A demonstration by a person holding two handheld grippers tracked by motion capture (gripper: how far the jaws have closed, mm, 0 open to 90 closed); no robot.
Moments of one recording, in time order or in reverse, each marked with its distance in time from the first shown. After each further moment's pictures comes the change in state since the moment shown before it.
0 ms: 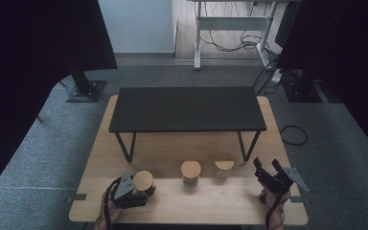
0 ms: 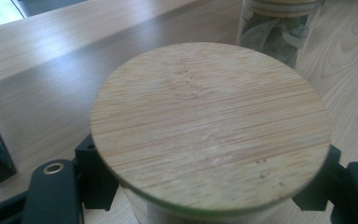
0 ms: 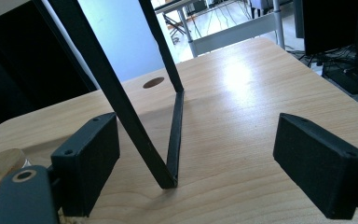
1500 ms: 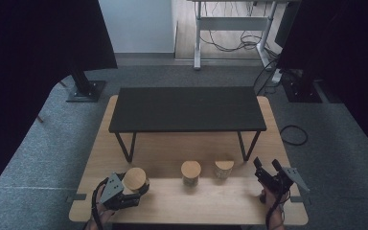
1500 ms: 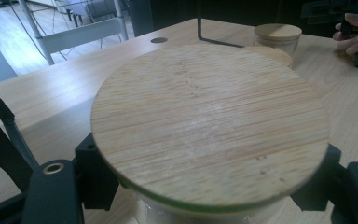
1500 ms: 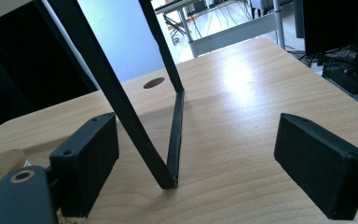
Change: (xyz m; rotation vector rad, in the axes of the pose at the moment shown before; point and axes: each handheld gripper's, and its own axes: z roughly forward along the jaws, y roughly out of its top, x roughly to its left) left arm 0.000 0.027 -0.039 -0.123 0.025 0.004; right arm 0.000 0.000 0.000 -0.001 0.001 0.000
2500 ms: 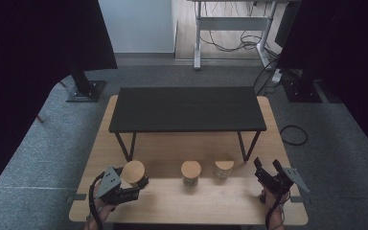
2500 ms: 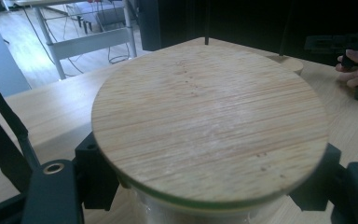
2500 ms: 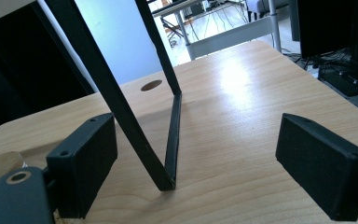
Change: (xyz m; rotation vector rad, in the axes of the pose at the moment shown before) left arm 0.003 0.032 -0.005 -0.037 0.022 -0.032; right arm 0.001 0.000 -0.001 -0.012 -0.013 0.000
